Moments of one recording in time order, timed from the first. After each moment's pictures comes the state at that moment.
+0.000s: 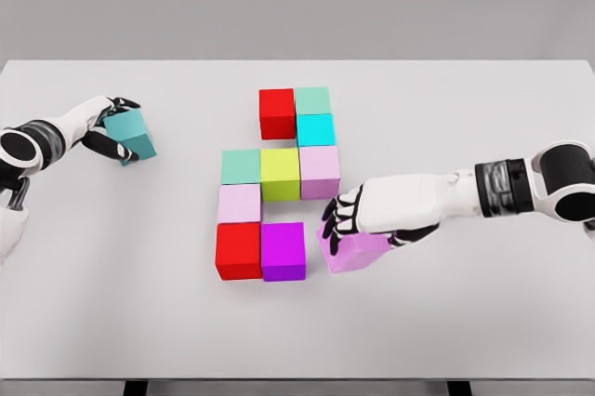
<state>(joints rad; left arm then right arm) -0.47 0.49 -0.25 -1.47 -0.36 0.59 -0.60 -0.78 -0.87 0.99 -1.75 0.16 -0.57 0.61</state>
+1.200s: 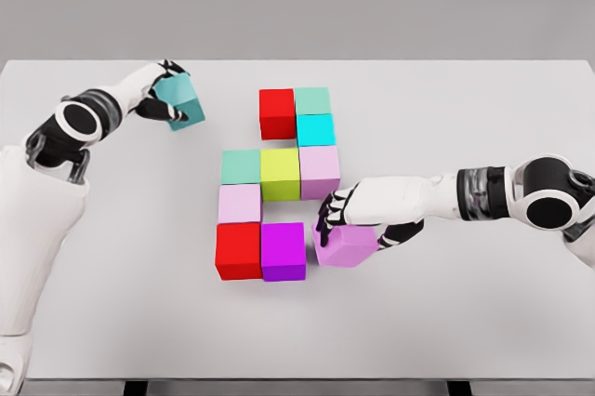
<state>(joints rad) -0.58 0.31 -0.29 -1.47 -0.50 0.61 -0.61 -0.74 -0.82 1.00 -1.75 0.15 -0.38 0.61</state>
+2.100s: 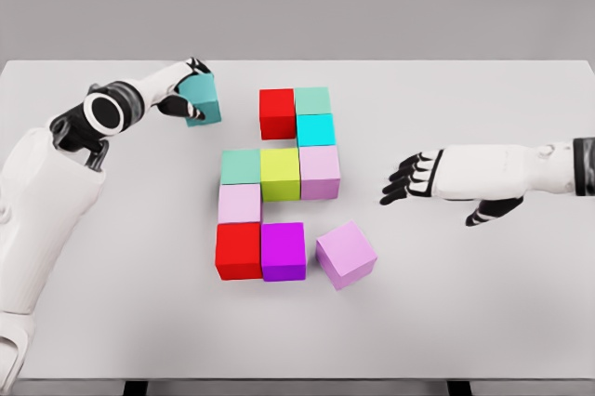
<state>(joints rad) -0.66 0.32 -0.41 -1.33 -0.50 0.46 -0.61 -0.75 -1.09 0.87 -1.75 0.08 -0.61 0.61</state>
